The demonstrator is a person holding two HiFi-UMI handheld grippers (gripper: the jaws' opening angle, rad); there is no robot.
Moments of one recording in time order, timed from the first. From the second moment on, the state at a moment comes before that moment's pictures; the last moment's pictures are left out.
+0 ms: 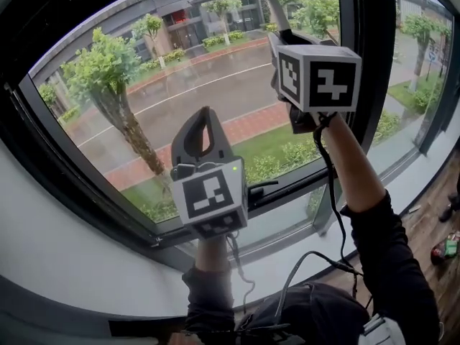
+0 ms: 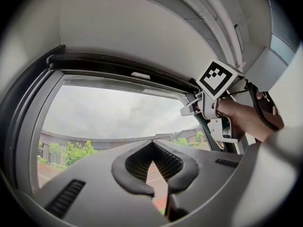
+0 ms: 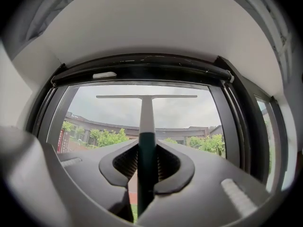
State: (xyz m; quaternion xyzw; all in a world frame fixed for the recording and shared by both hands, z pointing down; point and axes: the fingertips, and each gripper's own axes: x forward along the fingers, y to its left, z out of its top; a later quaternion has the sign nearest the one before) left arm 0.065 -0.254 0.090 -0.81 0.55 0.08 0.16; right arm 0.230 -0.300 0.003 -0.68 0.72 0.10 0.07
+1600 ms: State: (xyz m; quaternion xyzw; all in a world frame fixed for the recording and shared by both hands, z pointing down) left arm 0.079 -0.277 0.102 -0.84 0.52 0.09 0.14; right arm 0.227 -0.338 0.029 -0.69 0.72 0.08 0.05
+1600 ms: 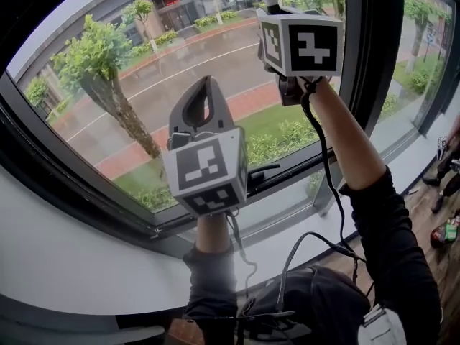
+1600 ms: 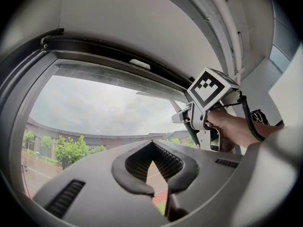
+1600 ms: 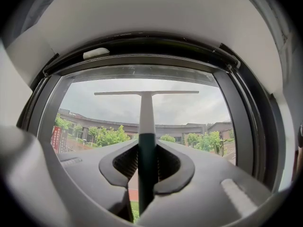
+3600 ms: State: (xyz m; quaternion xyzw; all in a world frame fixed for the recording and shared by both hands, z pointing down) left arm 0.110 -0.292 0.208 -0.88 0.48 0.04 0.07; right arm 0.220 -0.370 0.169 -0.68 0.73 0.00 0.00
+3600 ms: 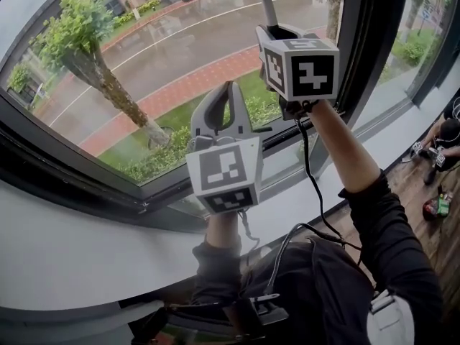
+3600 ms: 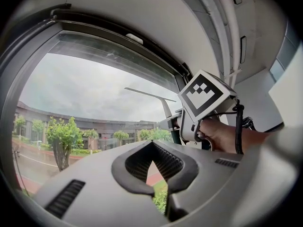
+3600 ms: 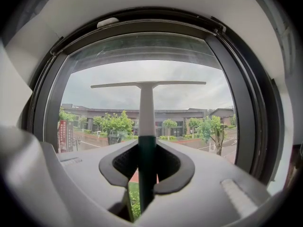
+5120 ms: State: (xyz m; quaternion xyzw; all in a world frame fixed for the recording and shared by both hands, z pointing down) left arm 0.122 -0.270 0.301 -0.88 0.47 -0.02 -0.01; right arm 0.222 -0.348 0.291 -0.68 0.73 -0.07 -0.06
